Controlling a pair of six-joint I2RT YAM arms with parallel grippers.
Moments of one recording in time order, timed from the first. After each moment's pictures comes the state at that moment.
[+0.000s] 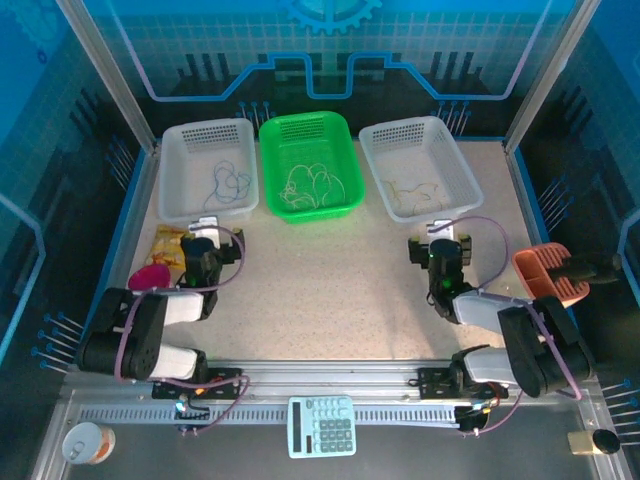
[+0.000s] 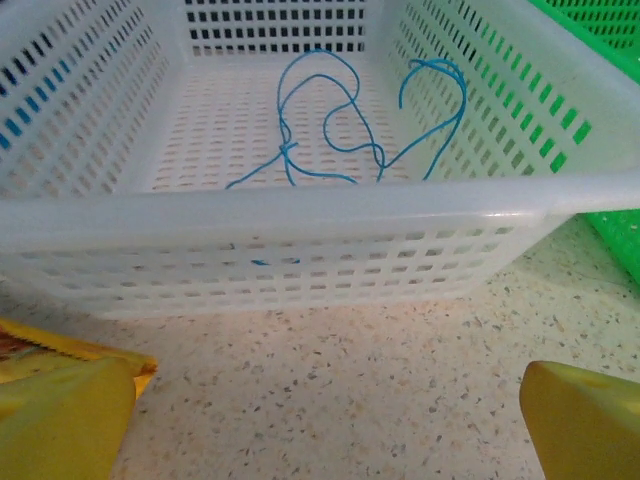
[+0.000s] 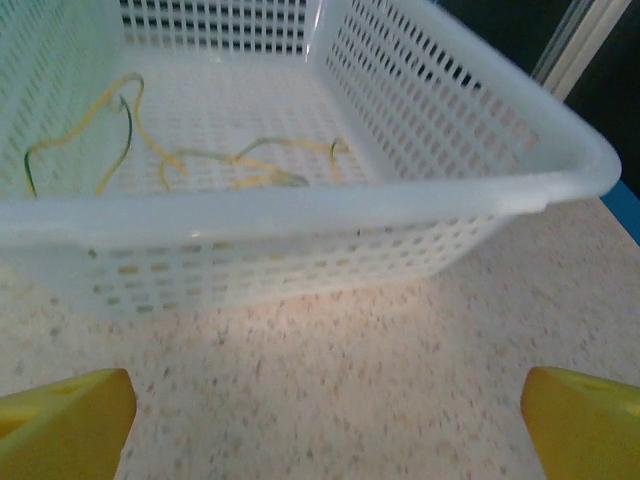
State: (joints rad) left arm -0.04 1.47 0.26 0.86 -0.17 -0.09; right arm 0.19 1.38 0.24 0.80 0.34 -0.07
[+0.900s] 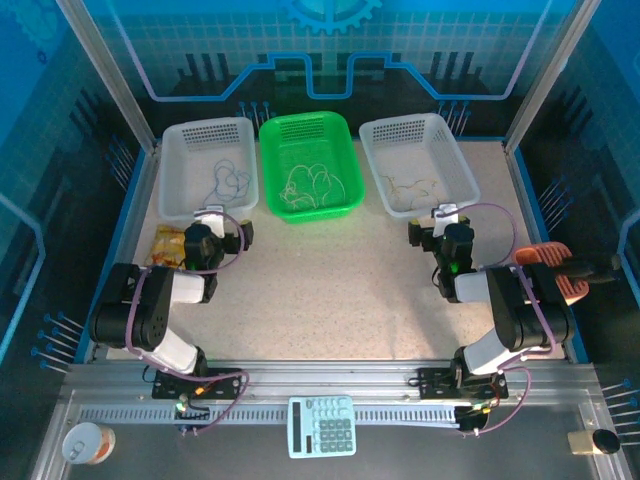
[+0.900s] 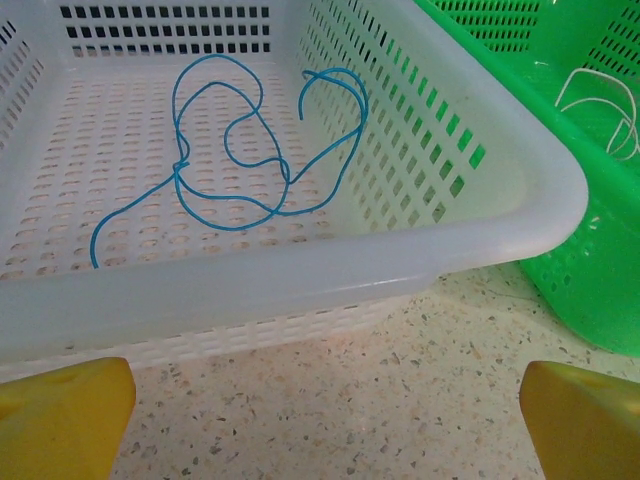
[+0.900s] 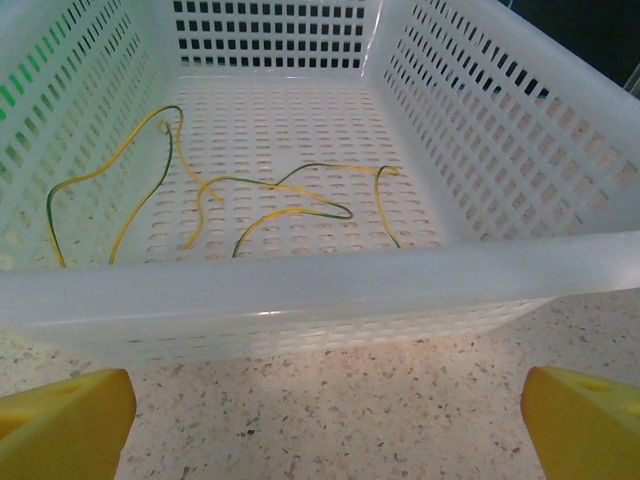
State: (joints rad) left arm -0.01 1.56 0.38 0.82 0.02 -0.09; right arm 0.09 1.55 0.39 0.81 0.11 -0.06
